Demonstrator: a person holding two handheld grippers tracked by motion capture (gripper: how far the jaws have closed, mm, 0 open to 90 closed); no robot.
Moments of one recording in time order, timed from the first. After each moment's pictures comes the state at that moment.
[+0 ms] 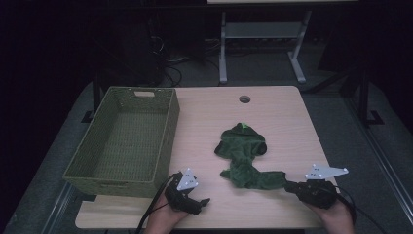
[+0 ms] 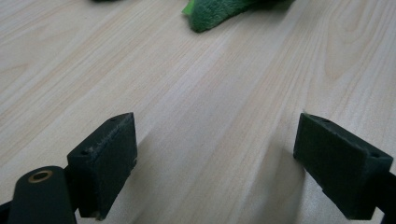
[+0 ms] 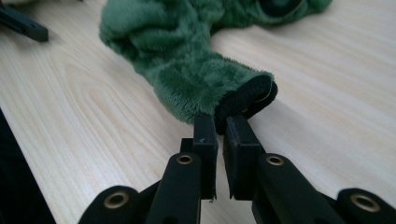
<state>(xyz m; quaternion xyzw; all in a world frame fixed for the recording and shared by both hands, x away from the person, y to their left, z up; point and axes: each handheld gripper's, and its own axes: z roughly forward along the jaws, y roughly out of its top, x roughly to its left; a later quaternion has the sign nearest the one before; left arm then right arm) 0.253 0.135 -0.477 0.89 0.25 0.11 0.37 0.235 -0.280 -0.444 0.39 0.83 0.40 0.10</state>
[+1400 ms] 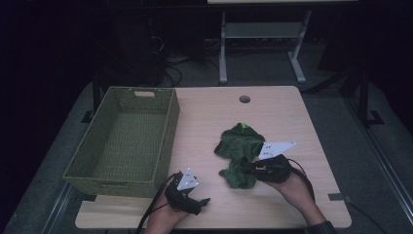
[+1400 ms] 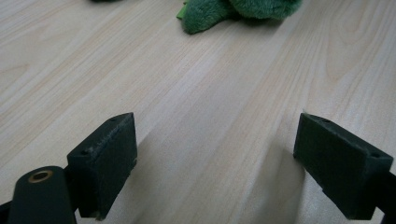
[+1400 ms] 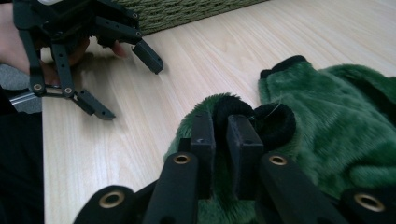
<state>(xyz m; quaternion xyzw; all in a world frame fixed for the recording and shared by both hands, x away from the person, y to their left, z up) 0.253 0.134 -0.477 0.88 0.25 0.11 0.38 0.293 -0.168 -0.407 0.23 0.87 0.43 0.07</state>
